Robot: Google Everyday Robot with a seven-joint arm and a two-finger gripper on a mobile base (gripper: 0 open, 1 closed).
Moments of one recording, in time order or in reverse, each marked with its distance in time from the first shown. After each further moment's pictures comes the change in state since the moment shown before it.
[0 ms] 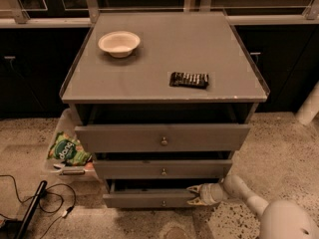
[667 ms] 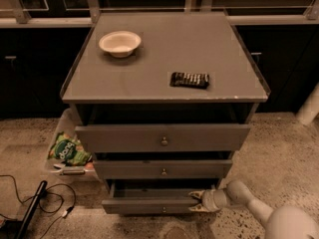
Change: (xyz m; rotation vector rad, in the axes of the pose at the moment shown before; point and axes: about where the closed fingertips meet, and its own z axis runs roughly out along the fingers) arm 0.000 0.027 -0.003 -0.019 -0.041 0.028
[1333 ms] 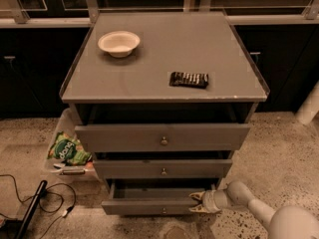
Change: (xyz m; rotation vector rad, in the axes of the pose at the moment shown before) arm -0.004 0.004 -0.004 -0.002 0.004 -0.002
